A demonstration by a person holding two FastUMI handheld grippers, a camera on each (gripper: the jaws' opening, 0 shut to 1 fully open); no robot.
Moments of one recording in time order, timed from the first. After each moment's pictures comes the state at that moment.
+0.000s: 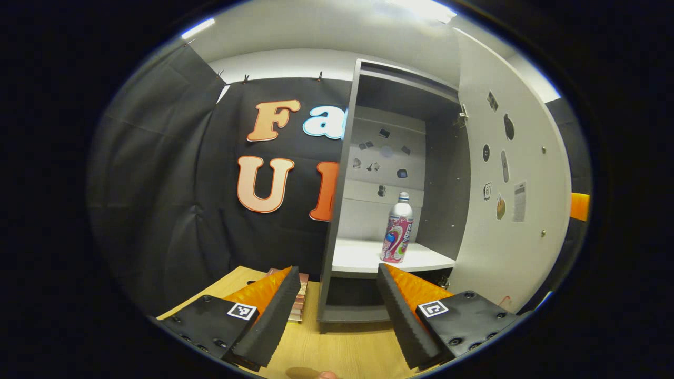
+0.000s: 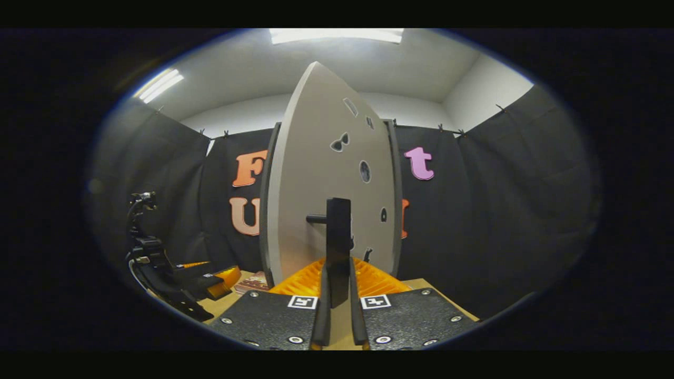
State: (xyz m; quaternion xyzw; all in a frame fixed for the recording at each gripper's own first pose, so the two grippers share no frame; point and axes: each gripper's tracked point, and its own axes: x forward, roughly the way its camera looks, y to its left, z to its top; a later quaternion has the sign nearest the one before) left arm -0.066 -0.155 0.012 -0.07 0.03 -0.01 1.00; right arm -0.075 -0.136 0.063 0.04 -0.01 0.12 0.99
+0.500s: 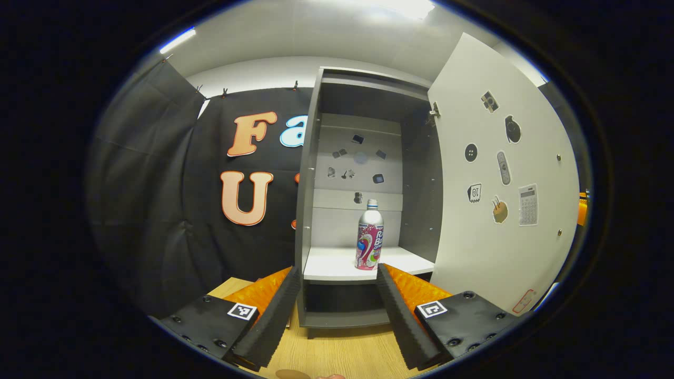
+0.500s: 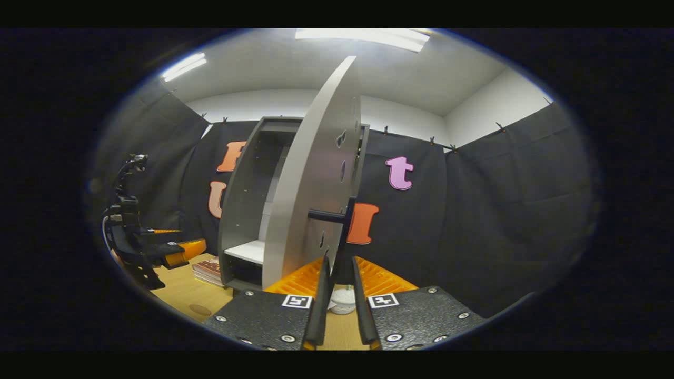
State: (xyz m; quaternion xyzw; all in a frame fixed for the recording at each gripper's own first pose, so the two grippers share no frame) left arm -0.056 -0.216 0.039 -0.04 0.01 -0.05 1.00; right arm -0.074 -0.243 0.051 -0.04 -0.03 0.10 0.99
